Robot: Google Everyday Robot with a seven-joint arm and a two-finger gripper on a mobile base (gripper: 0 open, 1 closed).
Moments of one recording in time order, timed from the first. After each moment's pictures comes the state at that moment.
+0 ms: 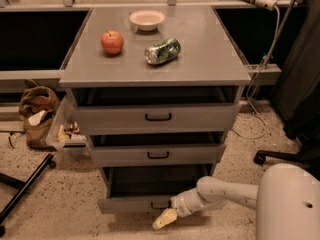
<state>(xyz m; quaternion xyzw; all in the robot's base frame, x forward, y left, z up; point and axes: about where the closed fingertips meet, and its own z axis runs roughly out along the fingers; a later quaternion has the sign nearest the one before) 0.488 -0.025 0.260 -0.38 0.83 0.37 0.16</state>
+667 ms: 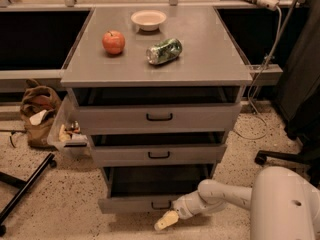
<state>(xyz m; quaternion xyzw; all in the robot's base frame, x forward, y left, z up) 0.483 -0.039 0.230 -0.35 0.85 0.37 0.15</state>
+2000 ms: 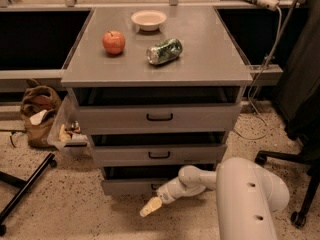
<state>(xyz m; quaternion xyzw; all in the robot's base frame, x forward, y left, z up) 0.547 0.035 0.212 -0.40 0.82 0.39 0.14</state>
